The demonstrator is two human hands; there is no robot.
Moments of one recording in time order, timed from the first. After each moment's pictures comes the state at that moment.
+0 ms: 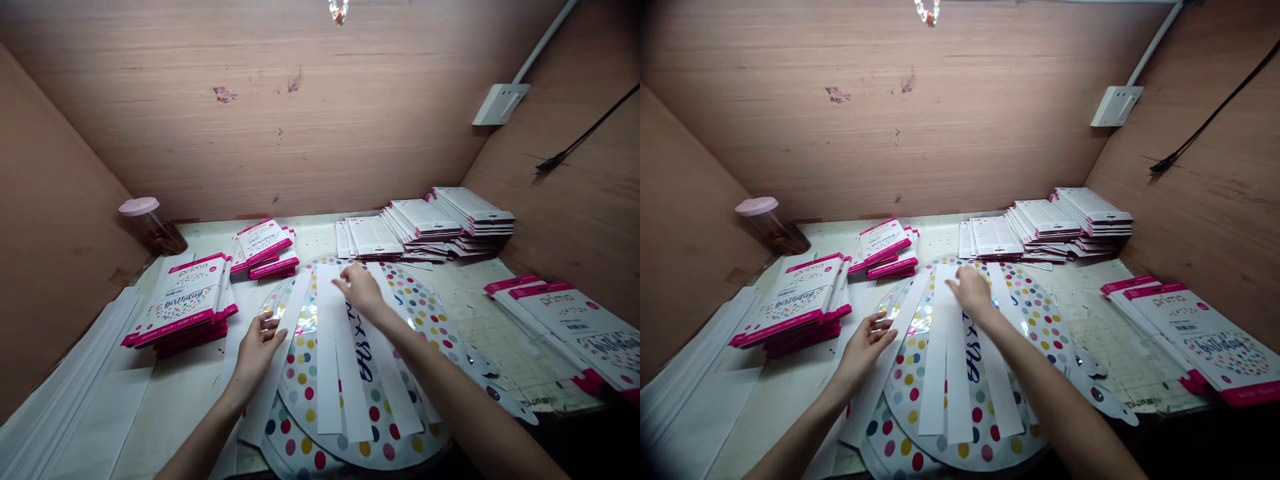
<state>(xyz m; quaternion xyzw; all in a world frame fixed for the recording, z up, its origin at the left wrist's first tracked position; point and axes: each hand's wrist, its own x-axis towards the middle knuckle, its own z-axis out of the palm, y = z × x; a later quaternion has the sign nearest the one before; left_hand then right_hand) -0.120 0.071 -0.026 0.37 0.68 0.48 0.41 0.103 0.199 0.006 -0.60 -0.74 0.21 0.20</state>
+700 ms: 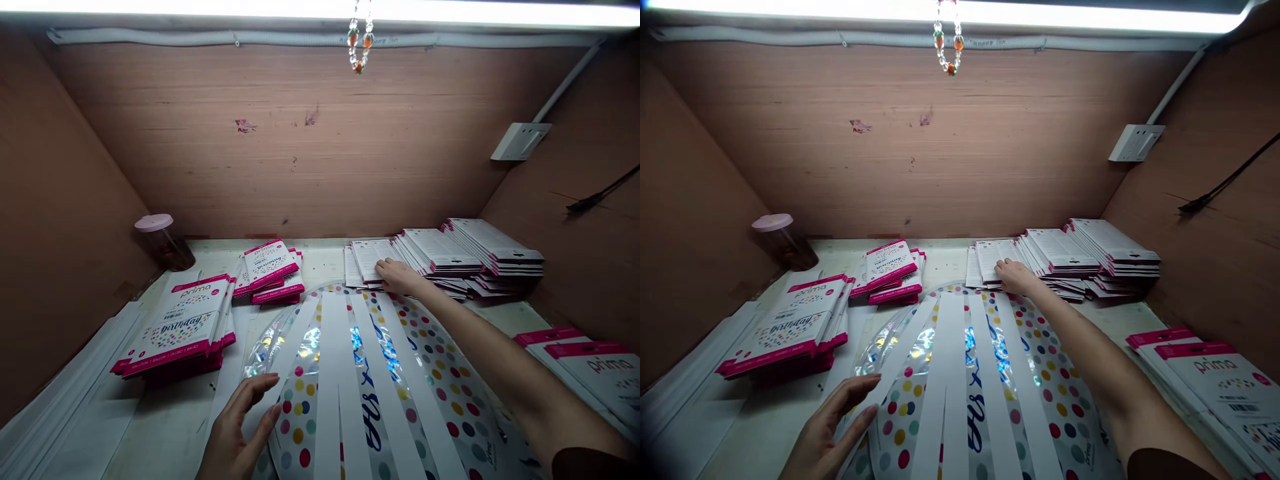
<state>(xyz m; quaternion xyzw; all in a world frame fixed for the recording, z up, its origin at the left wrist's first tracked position) -0.121 0.020 0.000 0.56 0.67 0.39 0.29 0.205 0.368 0.002 -0.40 -0.91 -0.07 -0.03</state>
